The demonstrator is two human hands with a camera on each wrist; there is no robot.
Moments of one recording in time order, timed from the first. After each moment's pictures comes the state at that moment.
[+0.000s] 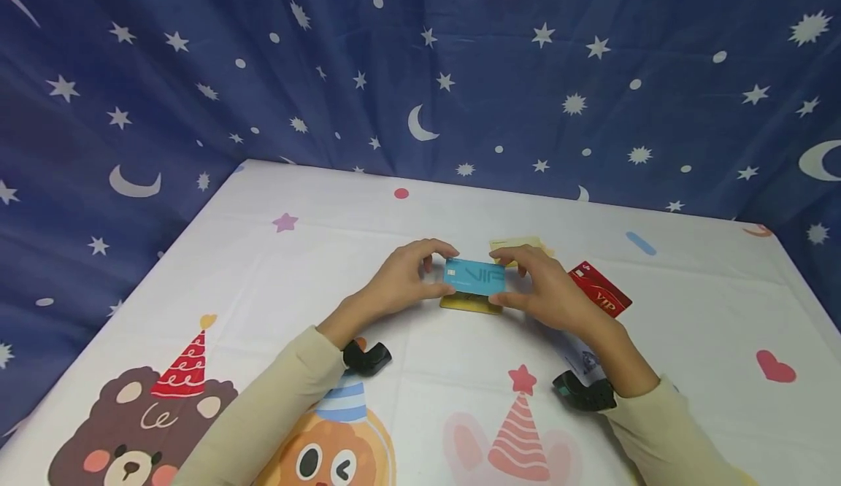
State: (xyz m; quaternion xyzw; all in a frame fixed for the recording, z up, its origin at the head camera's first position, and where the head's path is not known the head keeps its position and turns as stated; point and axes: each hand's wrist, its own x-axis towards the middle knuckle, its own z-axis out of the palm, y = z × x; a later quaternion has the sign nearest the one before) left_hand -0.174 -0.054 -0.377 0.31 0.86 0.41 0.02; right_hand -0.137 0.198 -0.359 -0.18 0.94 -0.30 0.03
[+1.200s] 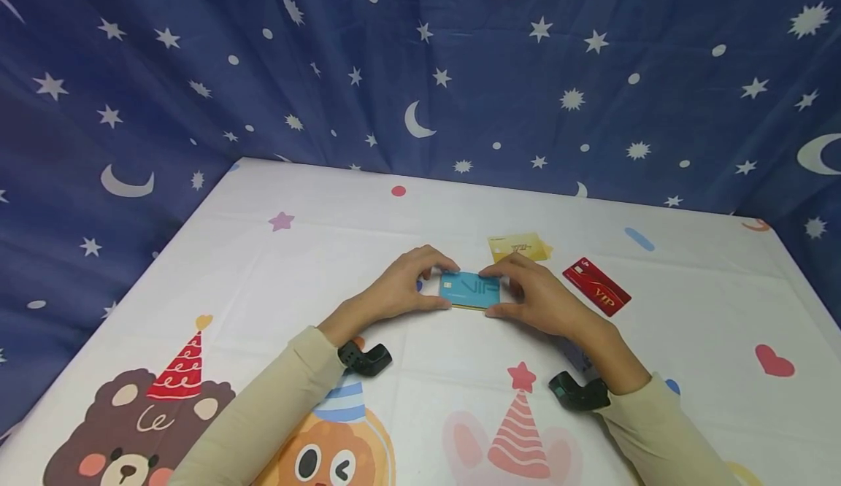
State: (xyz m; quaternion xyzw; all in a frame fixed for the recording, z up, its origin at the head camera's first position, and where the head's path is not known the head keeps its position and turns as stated) left_hand -0.180 -0.058 -0.402 0.38 0.83 0.40 0.05; right_hand -0.135 0.198 -0.381 -0.22 0.93 -0.28 0.05
